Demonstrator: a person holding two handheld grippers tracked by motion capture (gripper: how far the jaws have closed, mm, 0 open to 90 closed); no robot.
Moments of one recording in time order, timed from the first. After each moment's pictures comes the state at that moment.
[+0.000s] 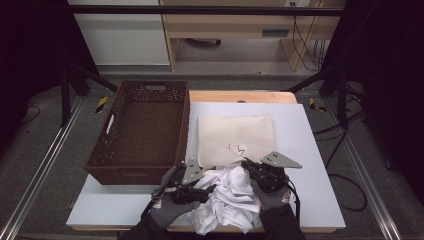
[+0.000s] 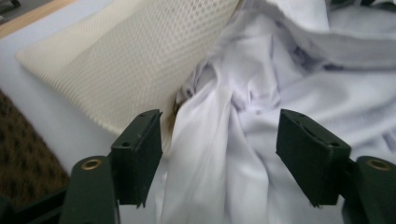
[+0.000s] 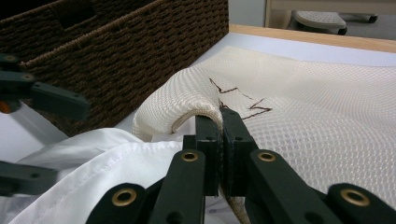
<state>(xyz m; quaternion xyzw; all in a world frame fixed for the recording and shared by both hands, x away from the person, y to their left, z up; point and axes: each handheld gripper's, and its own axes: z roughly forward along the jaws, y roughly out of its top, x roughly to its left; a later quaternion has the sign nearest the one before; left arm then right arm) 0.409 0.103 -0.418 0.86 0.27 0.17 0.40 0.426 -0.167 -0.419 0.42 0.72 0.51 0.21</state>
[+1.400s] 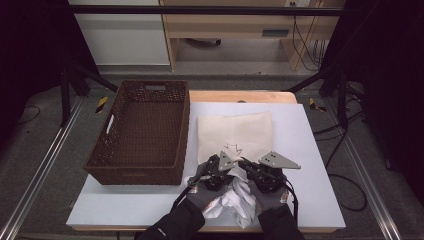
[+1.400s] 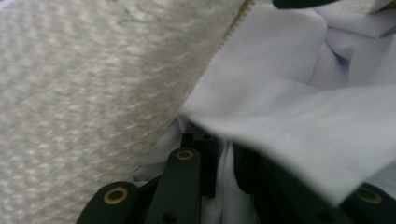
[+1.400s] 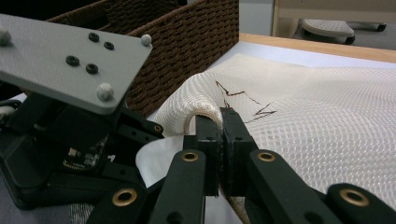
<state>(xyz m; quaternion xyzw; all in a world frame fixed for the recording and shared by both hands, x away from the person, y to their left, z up) 0.460 0.017 -0.451 0.86 0.26 0.15 0.41 0.423 -0.160 -0.413 0.41 0.72 0.52 0.20</state>
